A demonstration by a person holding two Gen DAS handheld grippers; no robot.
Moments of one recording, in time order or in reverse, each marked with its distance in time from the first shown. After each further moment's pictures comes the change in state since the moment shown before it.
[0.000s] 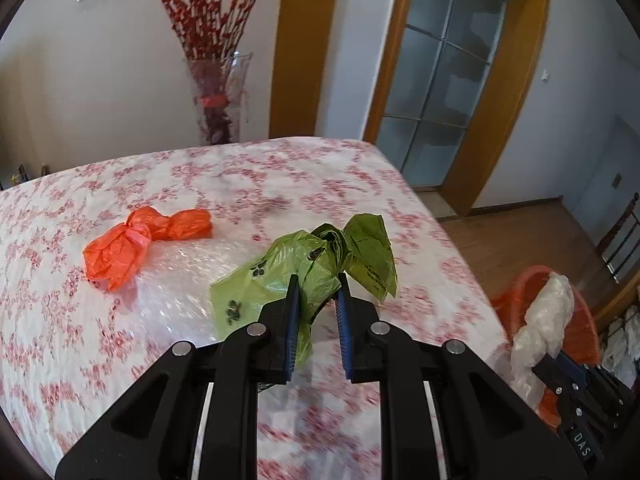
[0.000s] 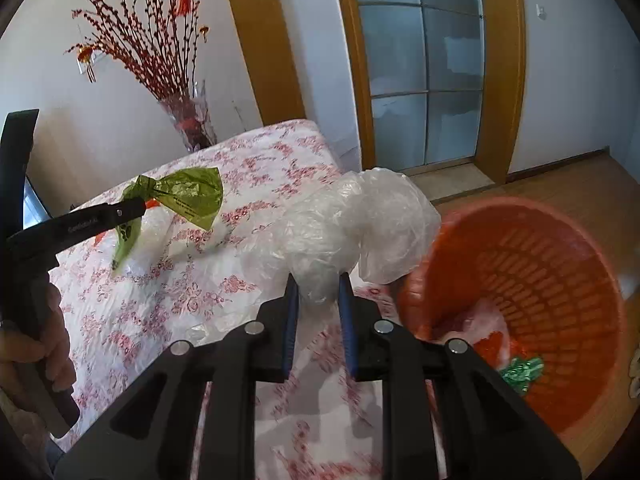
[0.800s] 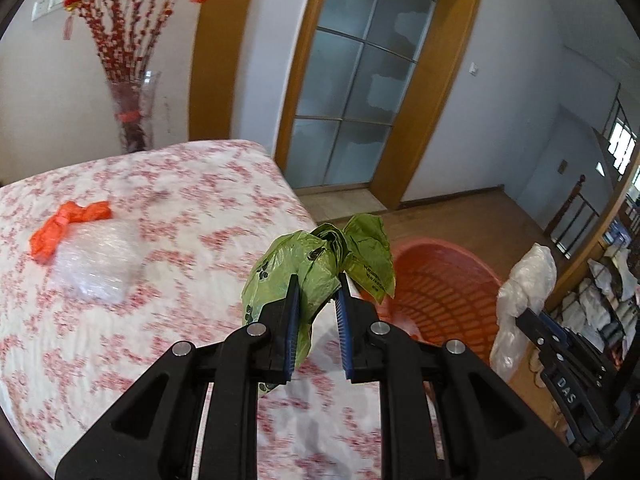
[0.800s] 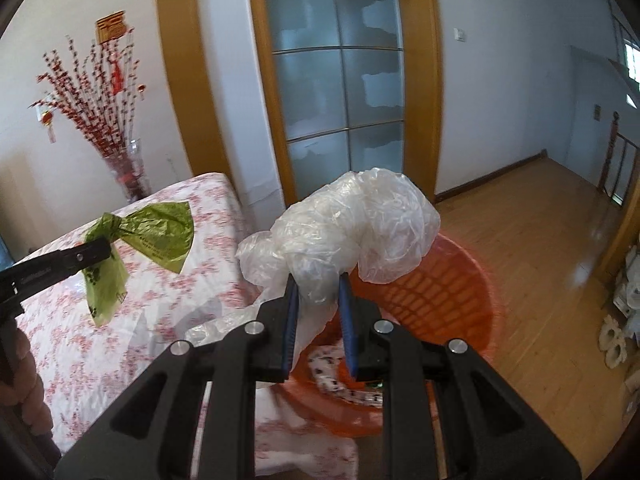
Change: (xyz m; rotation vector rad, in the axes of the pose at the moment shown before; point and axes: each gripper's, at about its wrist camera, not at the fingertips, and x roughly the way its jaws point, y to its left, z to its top) left arm -0.054 -0.105 -0.036 0.069 -0.018 -0.219; right arm -0.094 -0.095 -0.024 0.100 -0.155 -0.216
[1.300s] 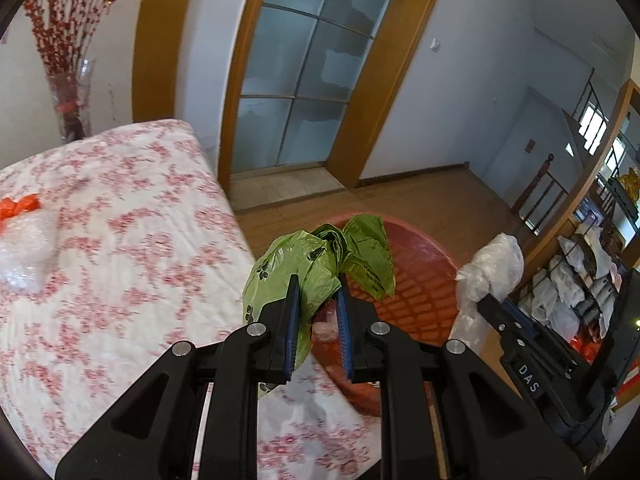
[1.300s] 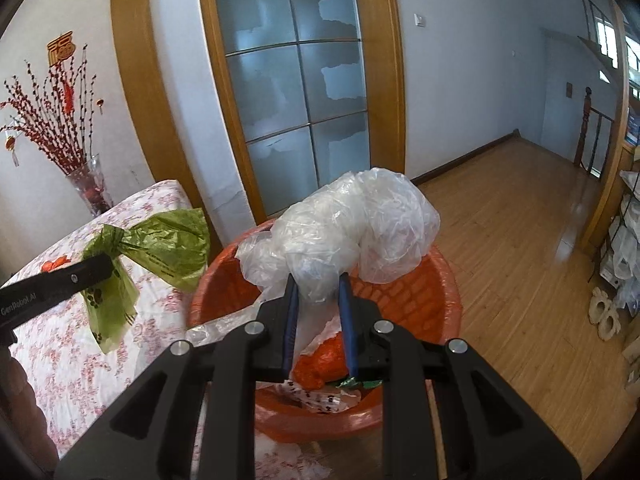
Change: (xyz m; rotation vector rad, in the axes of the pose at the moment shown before) left arm 0.040 -0.066 -0.012 0.039 0.074 -0.130; right arm 0.014 -0.055 -0.007 0.083 0.011 -0.079
